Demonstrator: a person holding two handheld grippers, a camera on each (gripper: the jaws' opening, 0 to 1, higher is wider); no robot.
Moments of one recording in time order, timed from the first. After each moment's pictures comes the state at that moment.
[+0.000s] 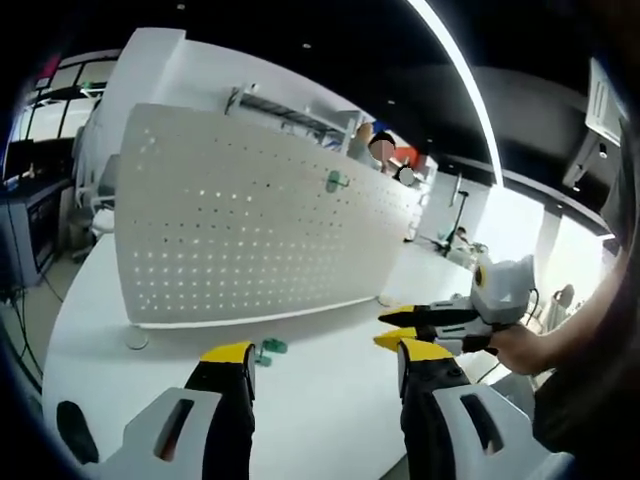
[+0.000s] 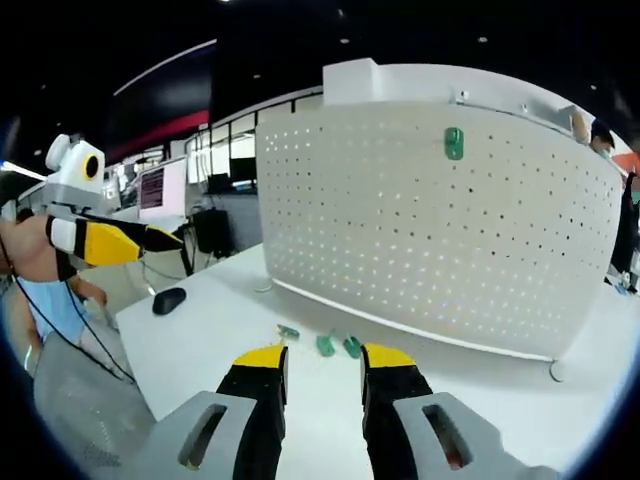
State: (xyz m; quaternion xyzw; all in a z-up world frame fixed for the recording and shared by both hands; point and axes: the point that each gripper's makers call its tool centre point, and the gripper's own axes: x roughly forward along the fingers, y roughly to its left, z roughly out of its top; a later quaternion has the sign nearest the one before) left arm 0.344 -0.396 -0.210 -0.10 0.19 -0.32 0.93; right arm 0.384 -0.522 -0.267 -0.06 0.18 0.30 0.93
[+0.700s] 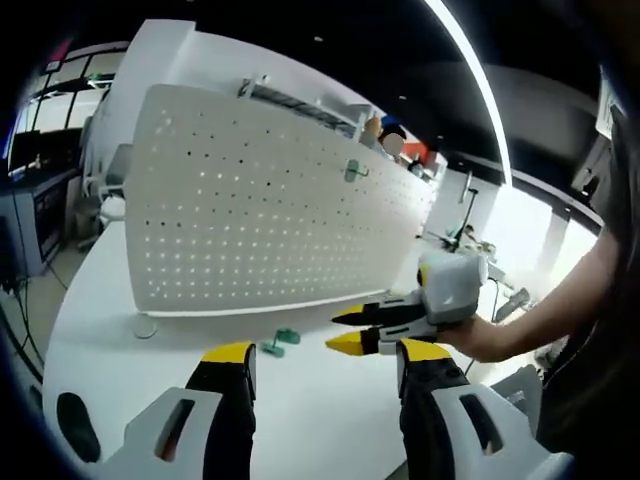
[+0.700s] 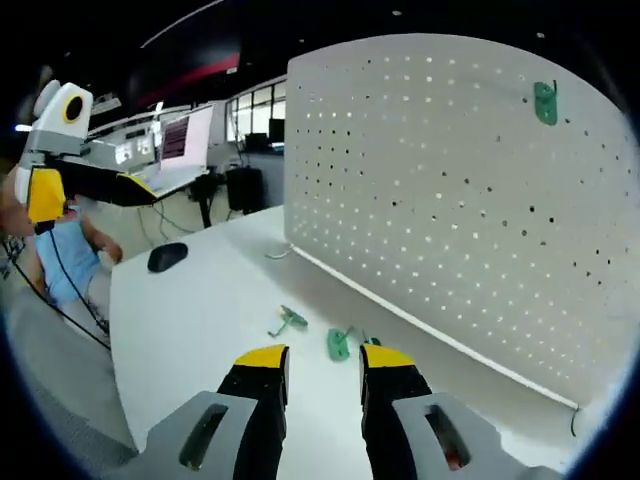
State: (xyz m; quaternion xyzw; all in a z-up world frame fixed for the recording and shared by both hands) left arm 0.355 -0.383 -0.228 -0.11 0.21 -0.30 0.93; right arm 0.450 -0.472 -0.326 -0.15 0.23 0.38 0.88
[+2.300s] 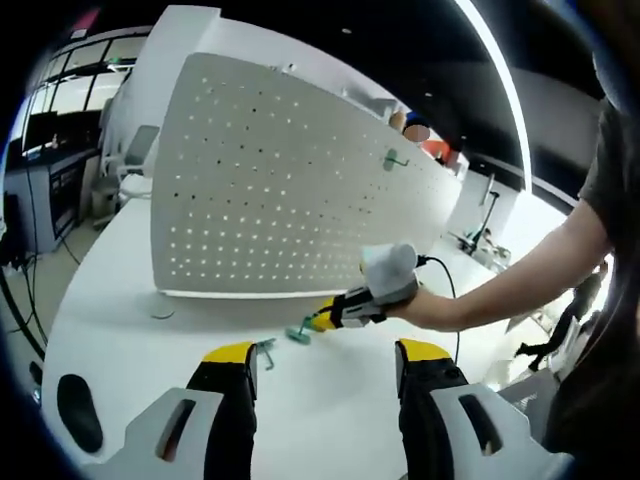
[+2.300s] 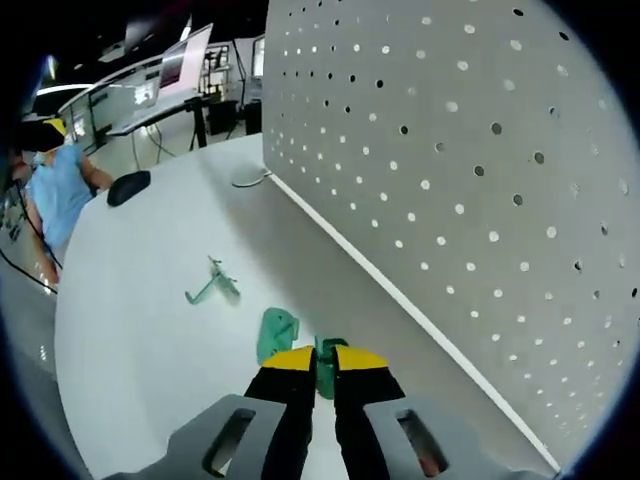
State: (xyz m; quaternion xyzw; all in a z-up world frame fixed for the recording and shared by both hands) left arm 0.370 -0.357 -0.256 -0.12 0.23 -0.26 0.93; right arm 0.525 -0.468 -0.409 -0.23 0.33 0.40 0.82
